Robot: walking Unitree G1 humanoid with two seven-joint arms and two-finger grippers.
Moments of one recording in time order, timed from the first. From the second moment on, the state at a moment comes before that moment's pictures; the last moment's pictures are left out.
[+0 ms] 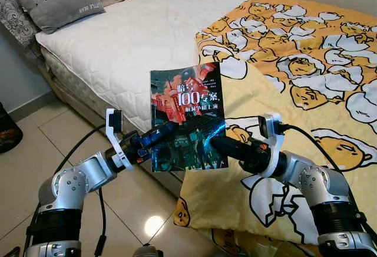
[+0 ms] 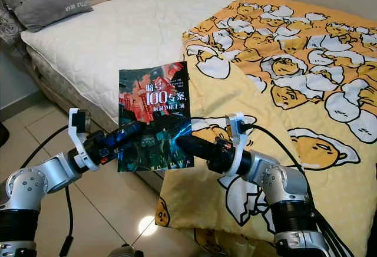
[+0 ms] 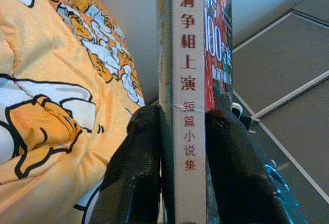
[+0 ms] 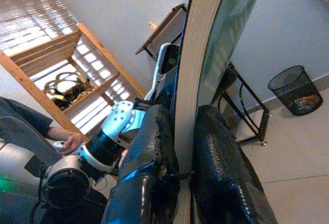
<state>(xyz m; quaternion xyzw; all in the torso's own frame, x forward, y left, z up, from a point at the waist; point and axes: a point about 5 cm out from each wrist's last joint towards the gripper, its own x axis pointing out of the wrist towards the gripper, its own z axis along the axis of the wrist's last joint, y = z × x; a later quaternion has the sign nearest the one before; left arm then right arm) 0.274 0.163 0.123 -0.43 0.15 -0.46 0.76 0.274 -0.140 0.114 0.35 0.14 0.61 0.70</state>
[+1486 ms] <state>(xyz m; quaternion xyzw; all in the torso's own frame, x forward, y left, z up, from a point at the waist) 0.274 0.159 0.121 -0.10 0.09 -0.18 0.97 0.300 -0.160 0.086 0.25 0.06 0.19 0.95</state>
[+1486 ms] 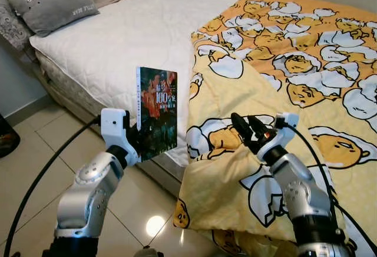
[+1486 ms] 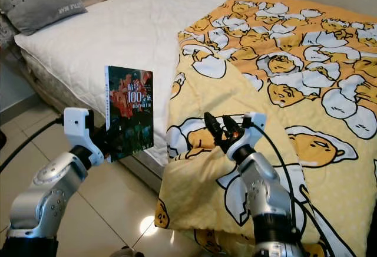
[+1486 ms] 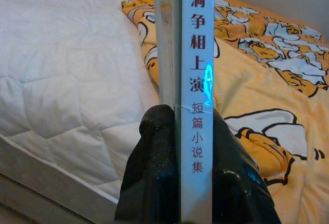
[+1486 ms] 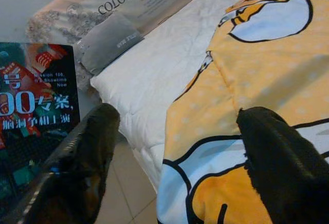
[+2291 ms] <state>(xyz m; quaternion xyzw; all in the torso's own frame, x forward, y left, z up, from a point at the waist) 0.262 0.159 0.105 -0.09 0.12 -0.10 0.98 0.283 -0.174 0.084 0.10 0.04 0.03 0.99</state>
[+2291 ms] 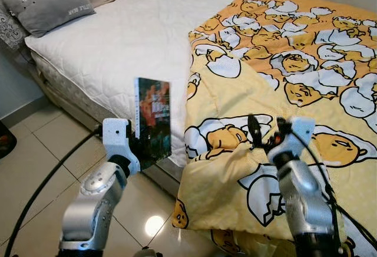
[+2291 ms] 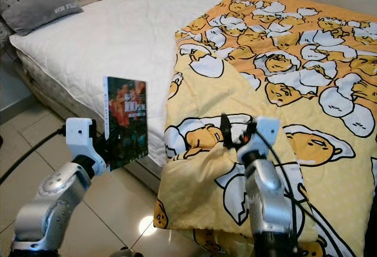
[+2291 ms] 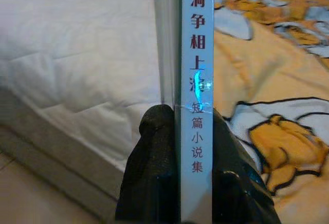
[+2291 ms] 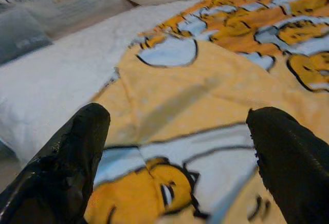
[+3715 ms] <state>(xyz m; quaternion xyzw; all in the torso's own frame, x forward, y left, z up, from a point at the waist) 0.261 0.173 0.106 0.02 0.13 -0.07 0.99 0.281 -0.165 0.074 0.07 0.10 0.02 0.99</state>
